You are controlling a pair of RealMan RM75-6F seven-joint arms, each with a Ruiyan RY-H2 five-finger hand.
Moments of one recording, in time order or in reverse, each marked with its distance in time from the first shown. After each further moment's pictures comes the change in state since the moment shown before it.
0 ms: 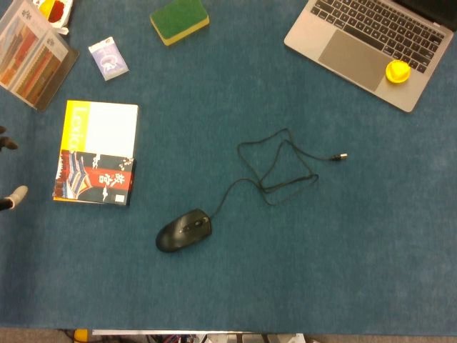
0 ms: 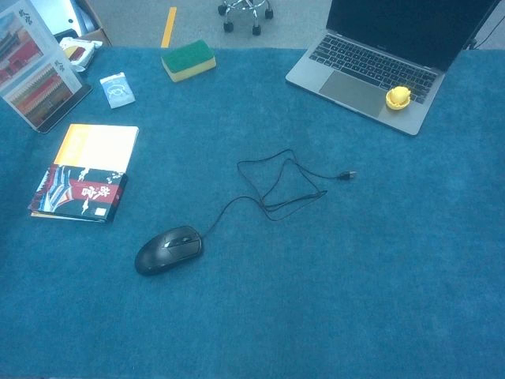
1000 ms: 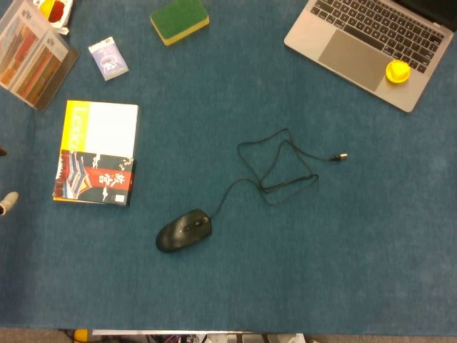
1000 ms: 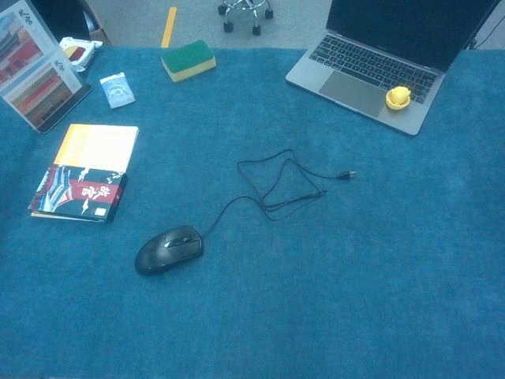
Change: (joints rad) left arm 0.025 0.006 0.007 0.011 -0.004 0.015 -0.016; right arm 0.042 0.015 0.008 -0.070 0.033 -0.096 -0.028
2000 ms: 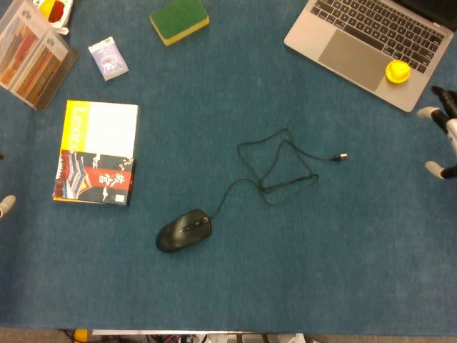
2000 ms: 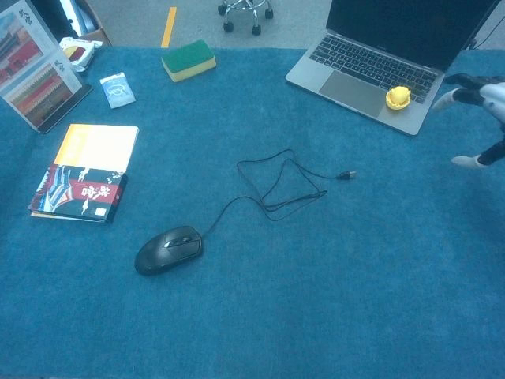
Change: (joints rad) left arm 0.004 -0.013 0.003 0.053 -0.016 -0.028 -0.056; right arm 0.187 0.024 0.052 -0.210 0.388 -0.390 -0.224
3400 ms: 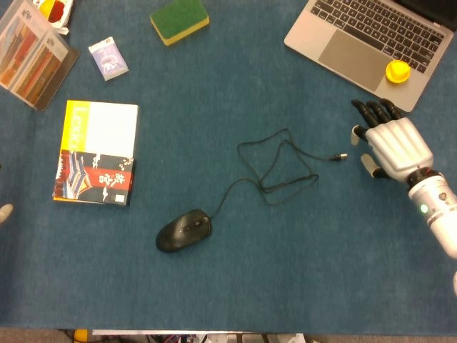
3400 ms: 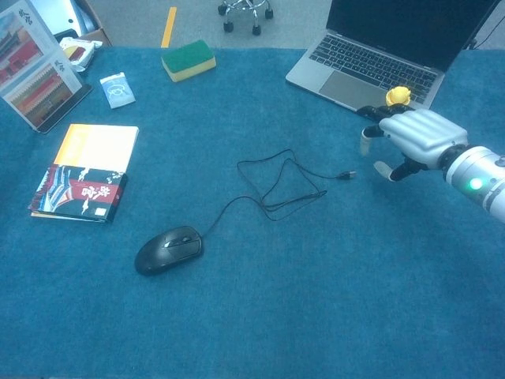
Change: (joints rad) left arm 0.020 -0.008 0.019 0.050 0.007 -0.013 -0.068; right arm 0.171 -0.276 -0.072 0.146 0.076 -0.016 -0.178
